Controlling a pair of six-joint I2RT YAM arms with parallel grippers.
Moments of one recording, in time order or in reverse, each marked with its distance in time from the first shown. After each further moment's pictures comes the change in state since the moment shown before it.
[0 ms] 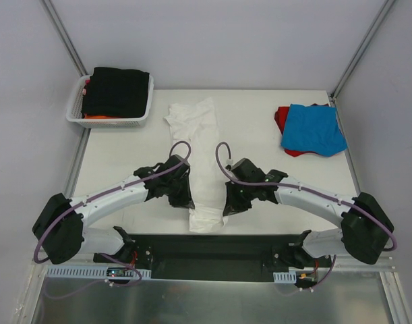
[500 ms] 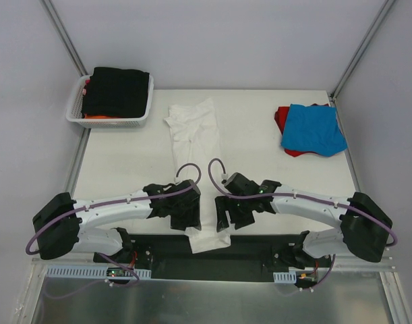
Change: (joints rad) left arm -0.258 -0.027 -0.100 -0.011 -0.086 -0.146; right arm 0.142 0.001 -0.050 -0.018 0.043 0.053
